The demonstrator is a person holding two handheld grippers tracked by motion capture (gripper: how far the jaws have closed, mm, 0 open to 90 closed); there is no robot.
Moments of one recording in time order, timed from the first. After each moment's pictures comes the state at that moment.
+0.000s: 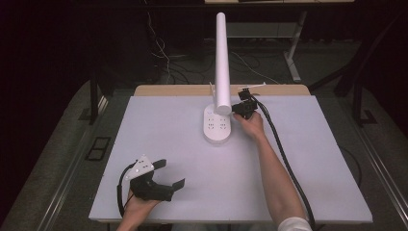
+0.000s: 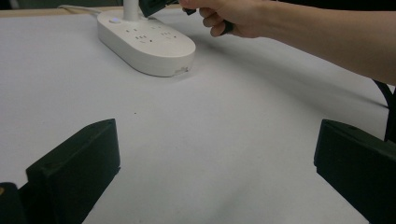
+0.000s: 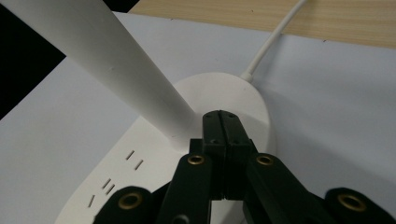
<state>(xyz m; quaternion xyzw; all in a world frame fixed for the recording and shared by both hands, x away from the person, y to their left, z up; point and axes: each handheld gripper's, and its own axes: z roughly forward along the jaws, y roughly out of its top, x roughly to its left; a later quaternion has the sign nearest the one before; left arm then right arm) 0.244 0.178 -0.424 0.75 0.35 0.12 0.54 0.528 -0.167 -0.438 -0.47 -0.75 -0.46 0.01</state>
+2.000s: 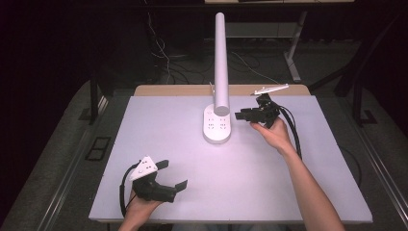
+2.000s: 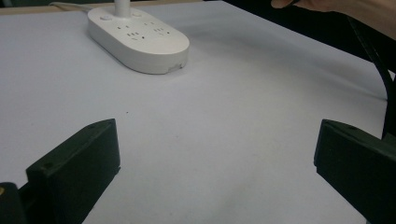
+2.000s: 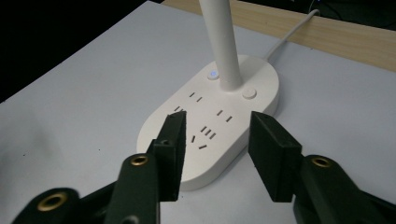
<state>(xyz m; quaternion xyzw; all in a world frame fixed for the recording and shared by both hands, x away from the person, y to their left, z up) 0.243 0.171 -0.424 0.76 0.34 0.12 0.54 0.440 -0.206 -0.371 -0.41 -0.79 -0.45 -0.05</state>
